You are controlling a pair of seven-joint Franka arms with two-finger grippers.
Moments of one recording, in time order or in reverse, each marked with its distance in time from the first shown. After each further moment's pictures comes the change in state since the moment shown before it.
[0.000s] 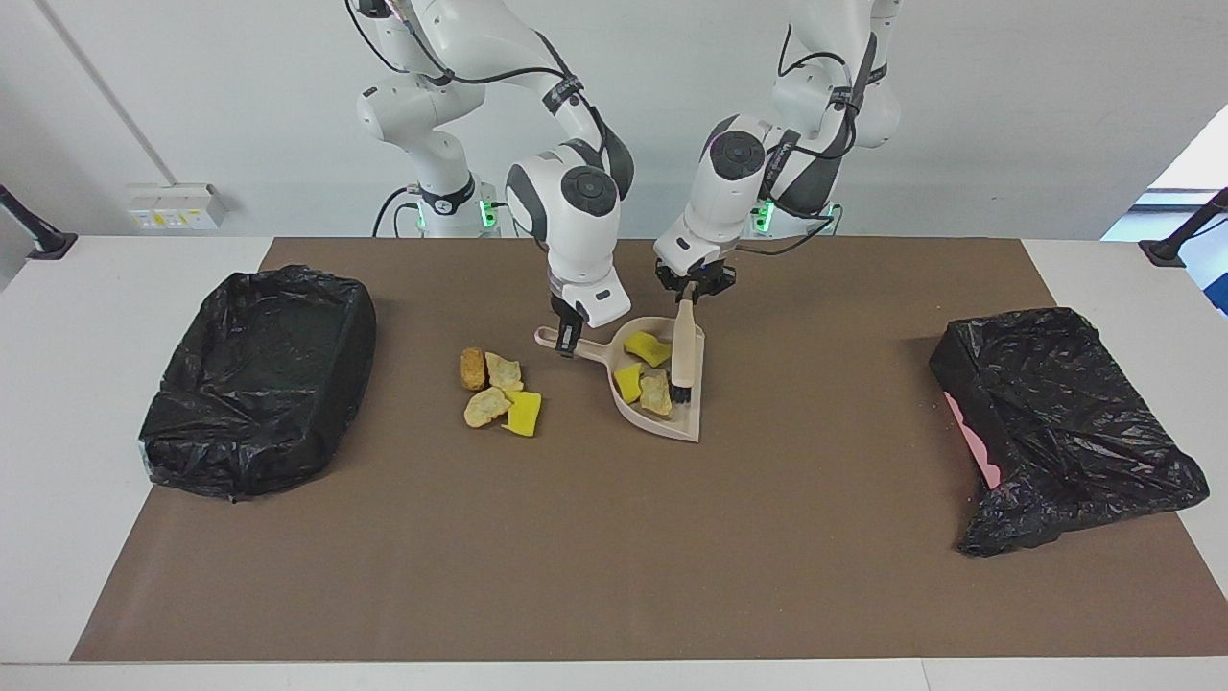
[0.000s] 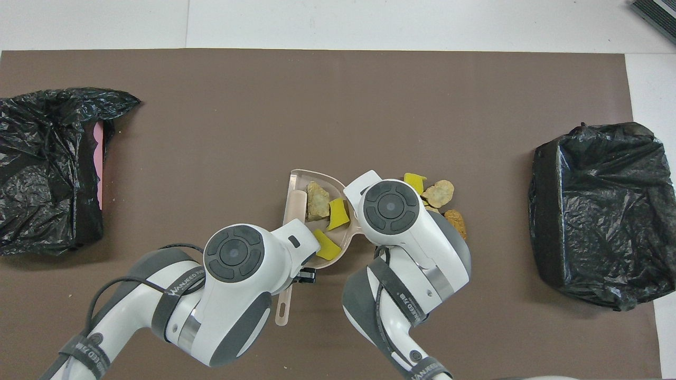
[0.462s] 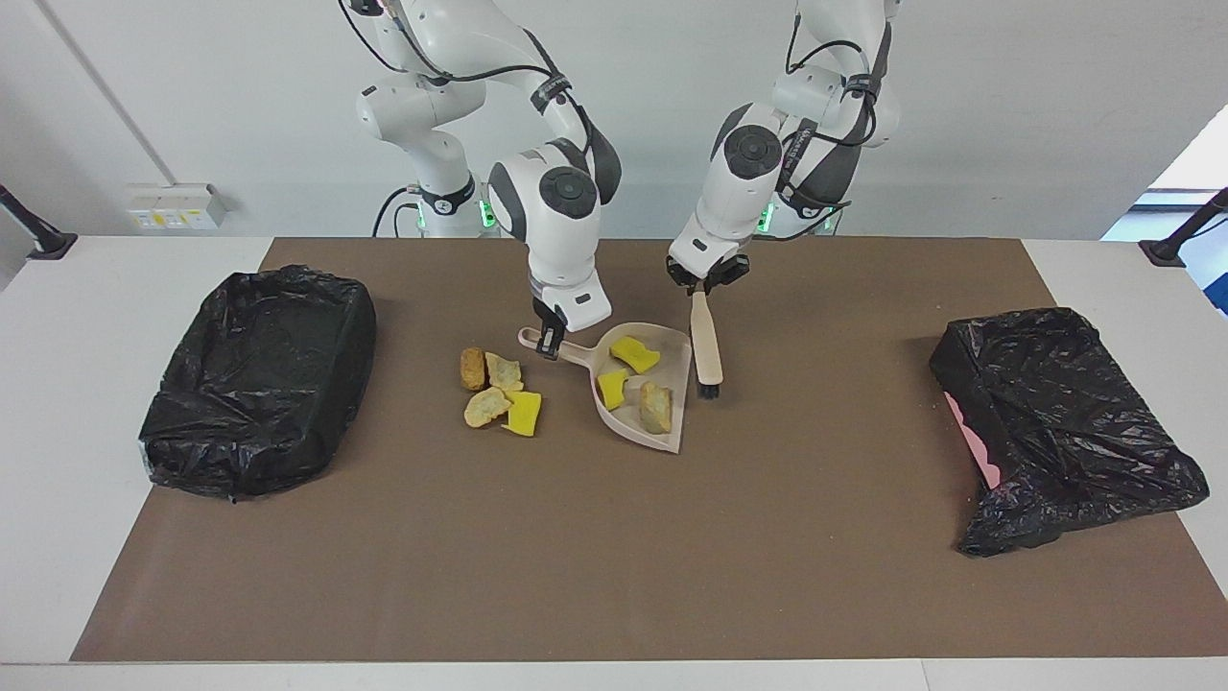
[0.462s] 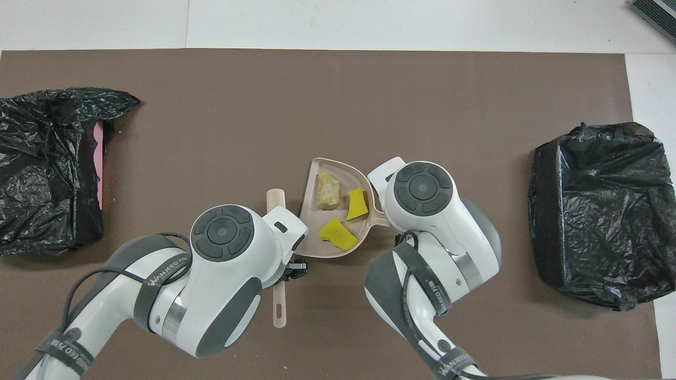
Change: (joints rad) left arm 0.012 -0.002 0.021 0.064 0.001 -0.133 -0.186; right arm -0.079 -0.047 -0.004 0.017 -0.003 -0.078 -0.009
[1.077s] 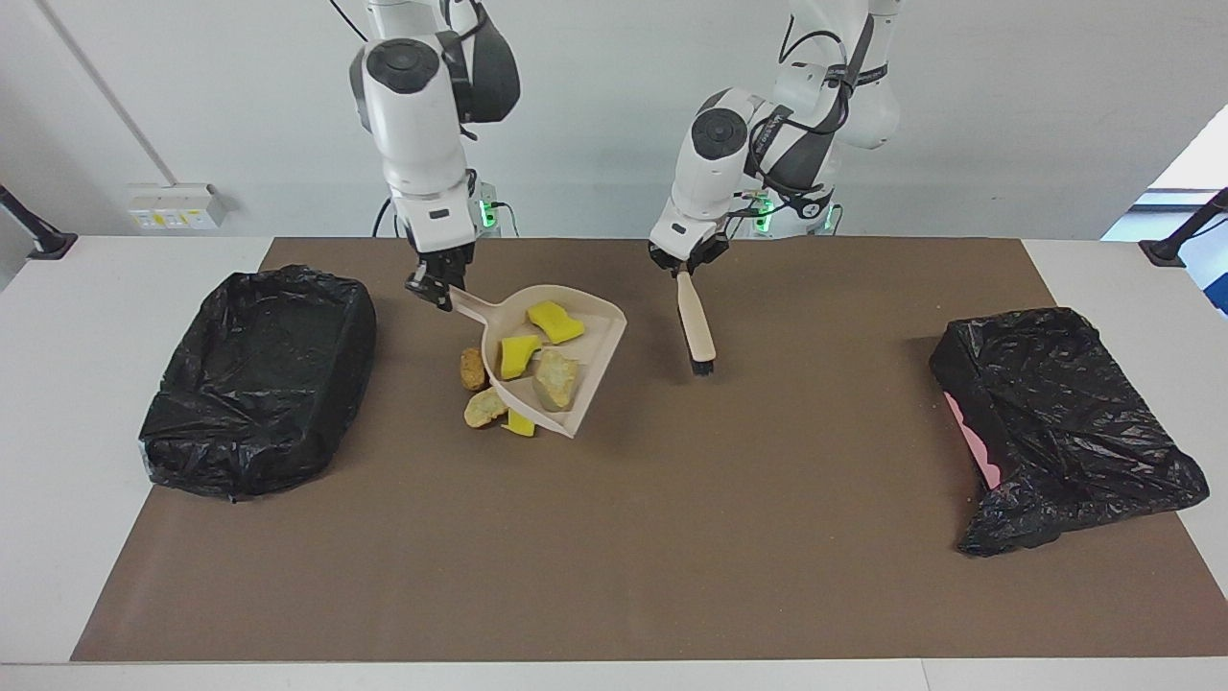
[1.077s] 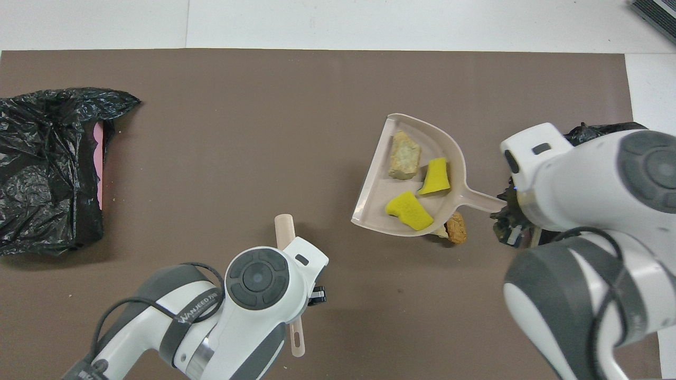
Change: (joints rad) left arm -0.121 -0.072 -0.029 -0.107 0.001 0.039 -0.177; right arm -0.274 -0.301 -0.008 0.012 -0.006 -0.183 -0.162
